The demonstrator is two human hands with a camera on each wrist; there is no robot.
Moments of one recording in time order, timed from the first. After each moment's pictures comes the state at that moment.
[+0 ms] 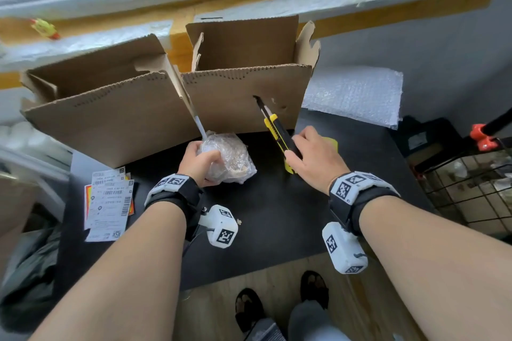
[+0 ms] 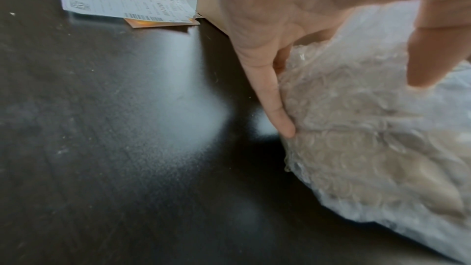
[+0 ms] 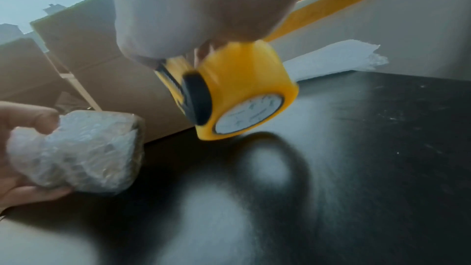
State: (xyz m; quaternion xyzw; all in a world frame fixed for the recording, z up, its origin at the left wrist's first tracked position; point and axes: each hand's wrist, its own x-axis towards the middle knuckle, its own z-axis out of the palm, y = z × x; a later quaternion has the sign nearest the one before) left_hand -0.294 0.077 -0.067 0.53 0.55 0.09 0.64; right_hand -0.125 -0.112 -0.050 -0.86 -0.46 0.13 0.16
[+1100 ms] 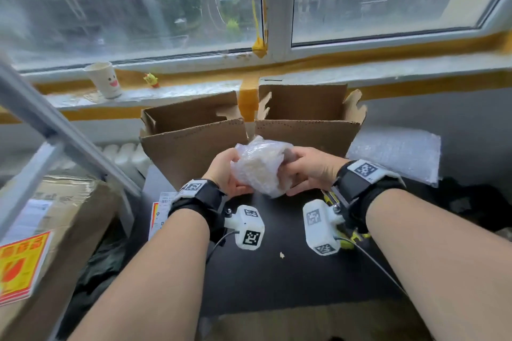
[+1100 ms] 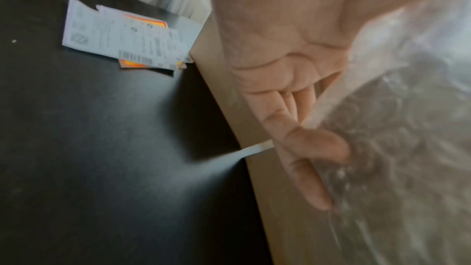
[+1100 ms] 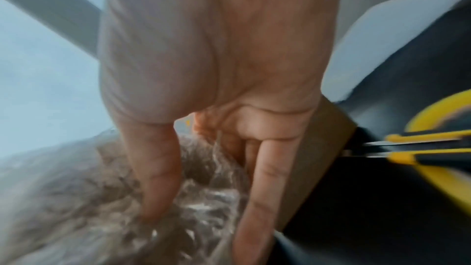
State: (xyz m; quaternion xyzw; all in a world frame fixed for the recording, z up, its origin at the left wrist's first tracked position) left_hand -0.336 0.089 0.053 0.43 0.47 0.13 0.76; right_hand -0.176 -0.020 0.062 -0.66 -0.31 0.56 0.38
